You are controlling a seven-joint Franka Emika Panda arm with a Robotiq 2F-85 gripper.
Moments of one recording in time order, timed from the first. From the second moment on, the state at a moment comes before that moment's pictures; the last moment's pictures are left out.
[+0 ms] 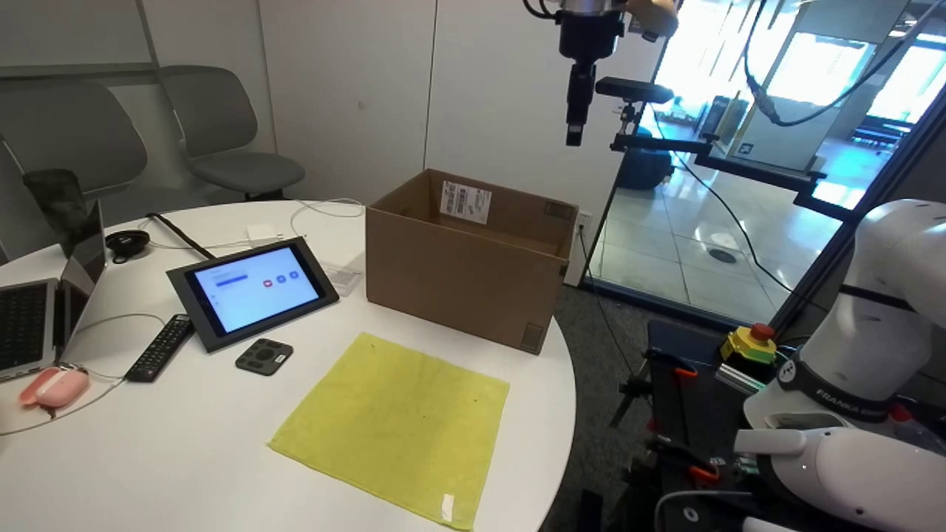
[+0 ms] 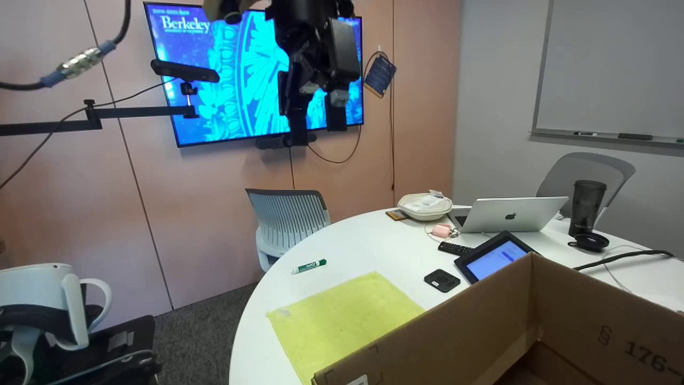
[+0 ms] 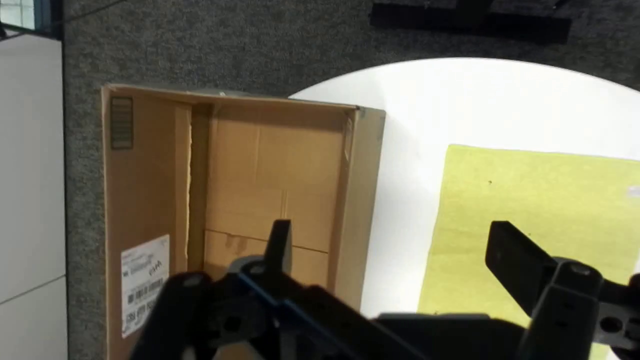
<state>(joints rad) 0.01 -0.15 0.04 -1.96 -0.31 1.70 -0.05</state>
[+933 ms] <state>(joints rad) 0.23 0.42 0.14 -1.58 -0.33 1.90 0.06</state>
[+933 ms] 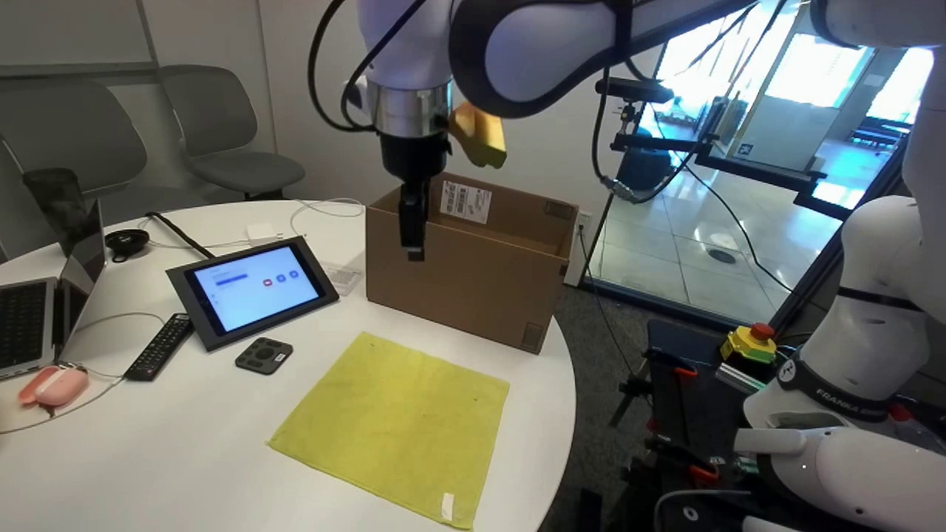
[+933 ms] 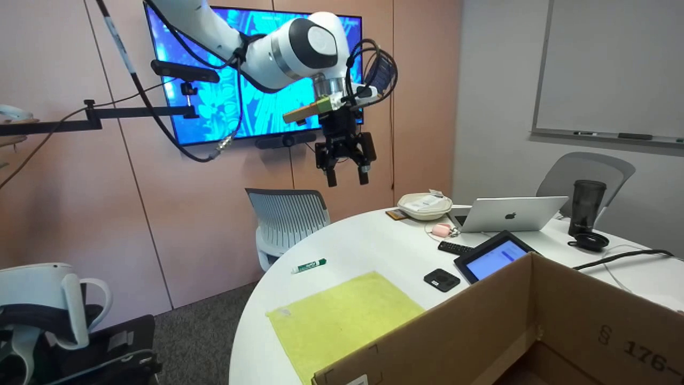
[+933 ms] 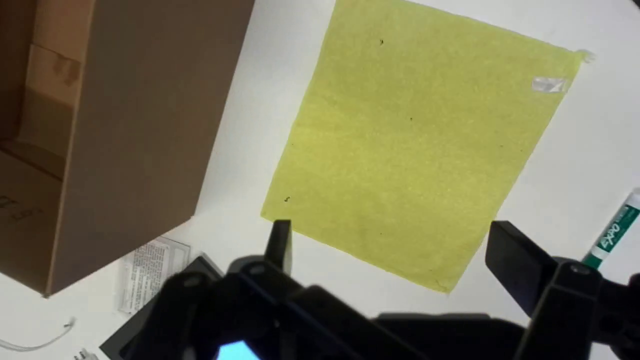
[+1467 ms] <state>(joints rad) 0.38 0.63 0.14 -1.50 -0.36 2.00 0.15</state>
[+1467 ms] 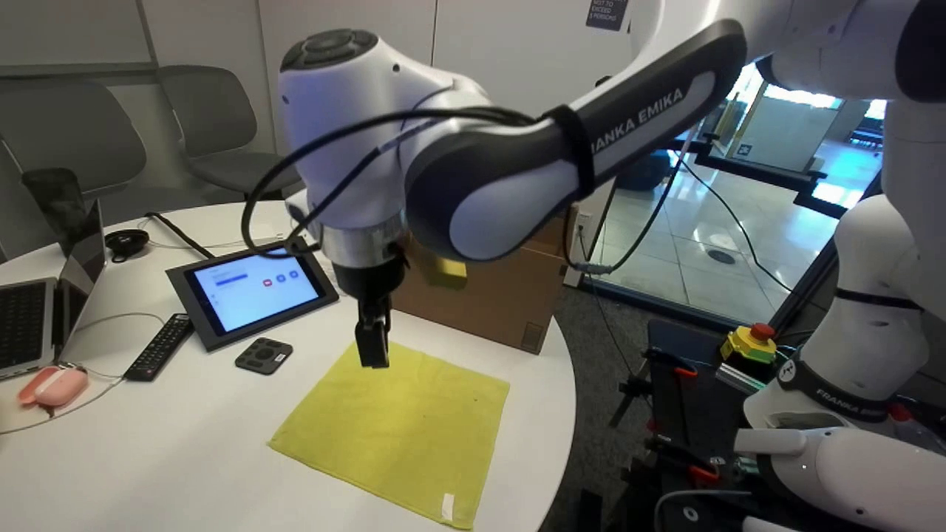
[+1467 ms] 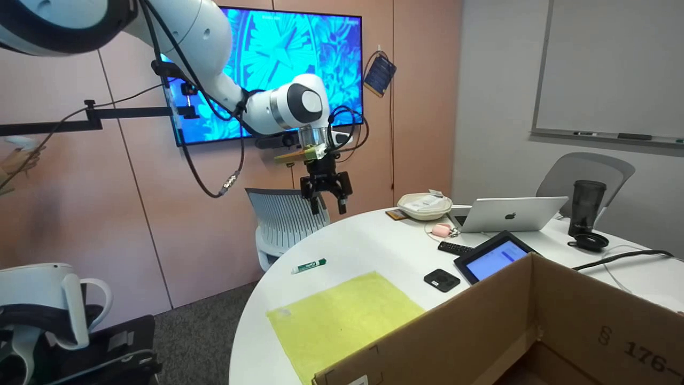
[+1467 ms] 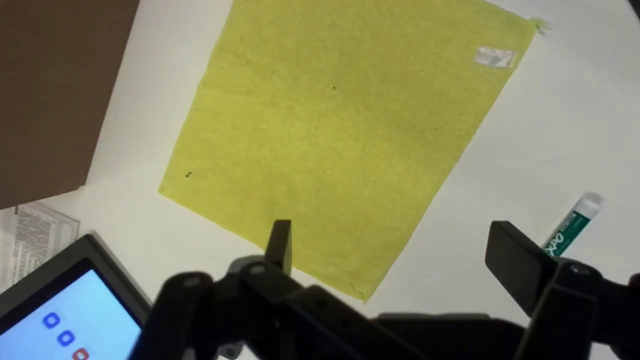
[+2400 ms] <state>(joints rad) 0.59 0.98 0.09 -1.27 -0.30 2.11 0.48</state>
